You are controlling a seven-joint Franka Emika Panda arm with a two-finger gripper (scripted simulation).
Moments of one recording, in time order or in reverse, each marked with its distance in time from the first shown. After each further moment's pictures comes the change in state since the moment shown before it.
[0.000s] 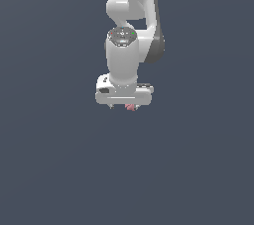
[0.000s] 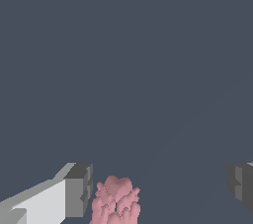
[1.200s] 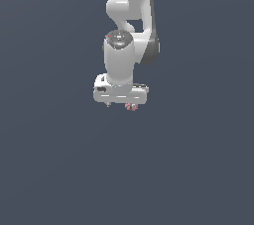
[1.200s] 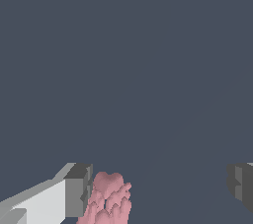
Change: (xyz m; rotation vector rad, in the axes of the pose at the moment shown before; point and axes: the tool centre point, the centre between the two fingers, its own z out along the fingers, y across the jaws) arm -0.018 0.015 0.014 -0.020 -0.004 0.029
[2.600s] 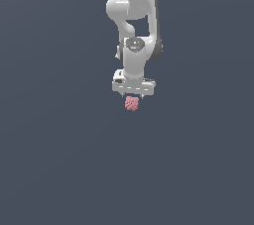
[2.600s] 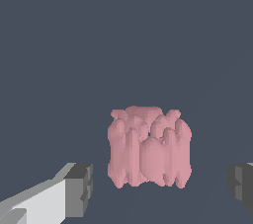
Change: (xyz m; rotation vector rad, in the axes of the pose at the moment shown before) arm -0.115 -0.050 0.064 0.022 -0.033 0.105
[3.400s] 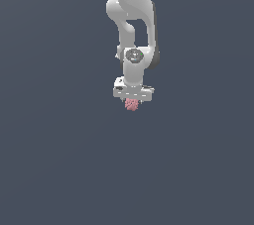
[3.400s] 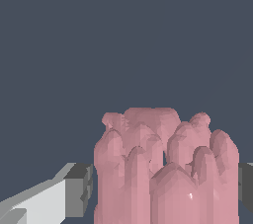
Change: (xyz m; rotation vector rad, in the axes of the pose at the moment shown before) arm -0.002 0.000 0.047 0.000 -0.001 0.002
